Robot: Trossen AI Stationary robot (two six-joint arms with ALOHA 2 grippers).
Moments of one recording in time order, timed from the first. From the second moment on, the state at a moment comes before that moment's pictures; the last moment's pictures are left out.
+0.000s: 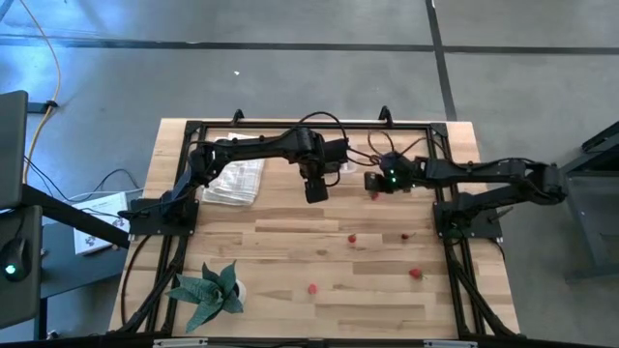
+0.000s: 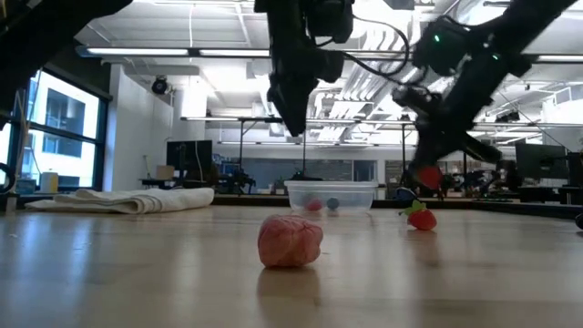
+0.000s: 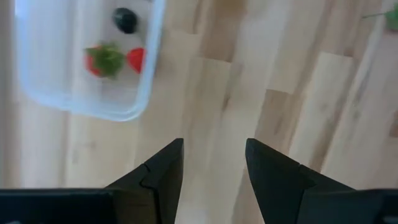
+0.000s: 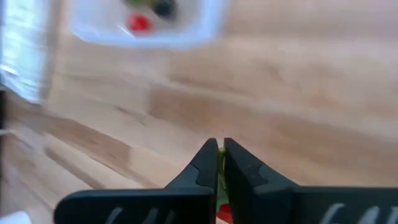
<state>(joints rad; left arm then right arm) 0.29 2.18 2.11 -1.32 -0.09 0.00 -0.33 1.17 0.57 -0.31 0.01 1.11</state>
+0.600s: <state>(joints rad) 0.29 1.89 2.11 -1.39 -0.25 -0.11 -0.52 1.37 0.90 -0.28 -0.03 0.69</state>
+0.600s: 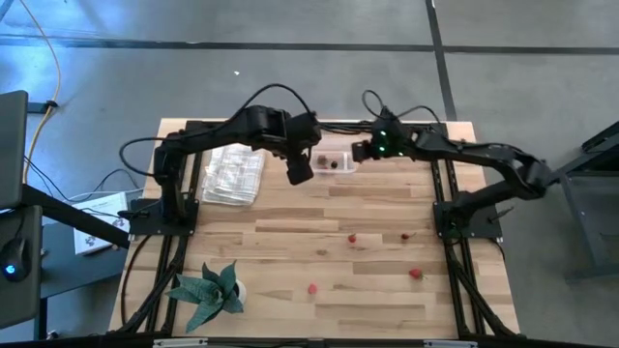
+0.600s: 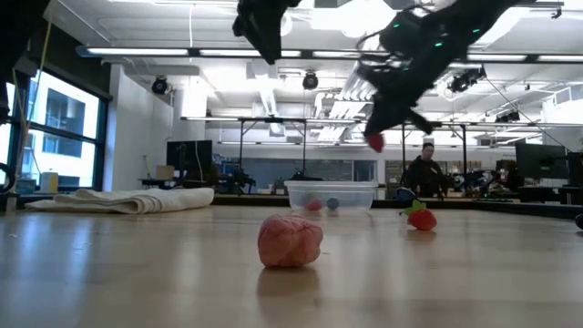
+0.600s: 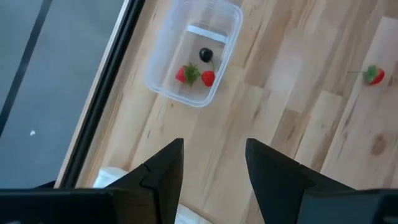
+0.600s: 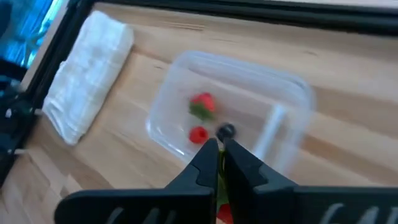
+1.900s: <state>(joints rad) 0.29 1.89 2.11 -1.39 -0.25 -0.10 -0.51 1.75 1.30 -0.62 -0.18 0.39</state>
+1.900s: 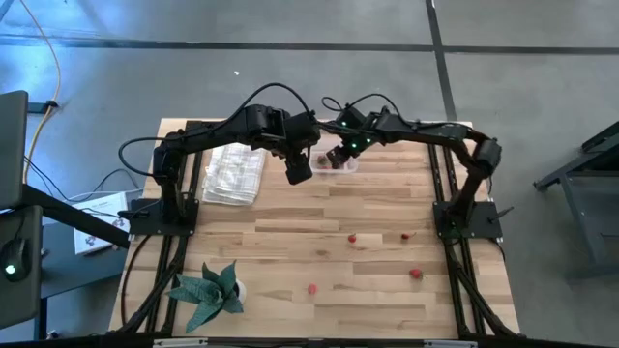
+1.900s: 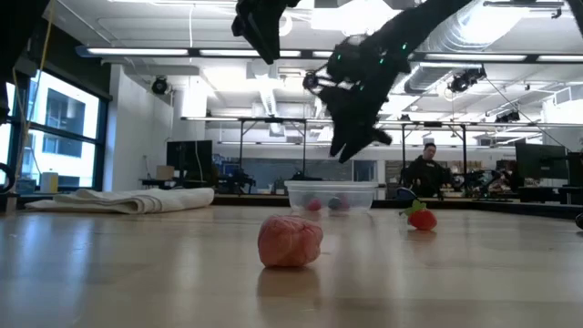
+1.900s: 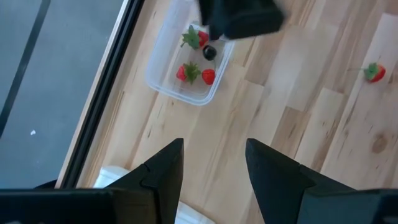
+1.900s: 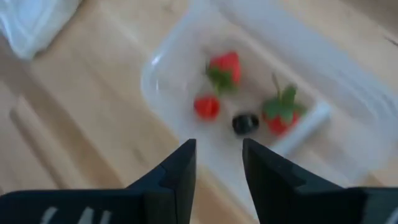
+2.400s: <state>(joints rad) 0.26 1.90 1.97 -1.15 -0.08 0.15 -0.28 1.35 1.30 -1.20 0.03 0.59</state>
